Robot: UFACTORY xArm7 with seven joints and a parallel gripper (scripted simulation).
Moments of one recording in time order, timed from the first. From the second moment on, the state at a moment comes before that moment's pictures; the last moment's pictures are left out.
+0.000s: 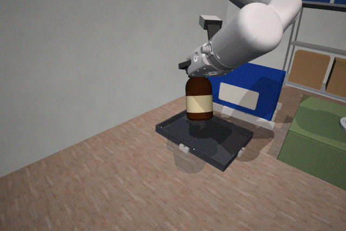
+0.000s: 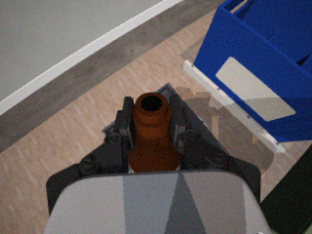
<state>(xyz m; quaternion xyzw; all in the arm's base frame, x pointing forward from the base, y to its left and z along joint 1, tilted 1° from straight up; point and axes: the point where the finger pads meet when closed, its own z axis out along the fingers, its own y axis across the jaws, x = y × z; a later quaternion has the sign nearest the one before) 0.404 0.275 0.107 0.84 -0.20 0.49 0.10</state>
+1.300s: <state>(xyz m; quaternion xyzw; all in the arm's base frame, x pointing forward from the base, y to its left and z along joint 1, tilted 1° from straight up) 0.406 0.269 0.107 0.84 -0.20 0.49 0.10</state>
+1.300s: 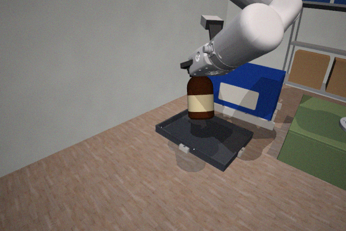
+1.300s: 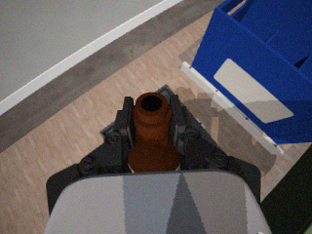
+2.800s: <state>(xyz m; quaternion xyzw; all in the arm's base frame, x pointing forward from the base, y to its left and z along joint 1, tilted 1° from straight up) 0.406 0.269 0.080 0.84 -0.20 0.49 0.10</state>
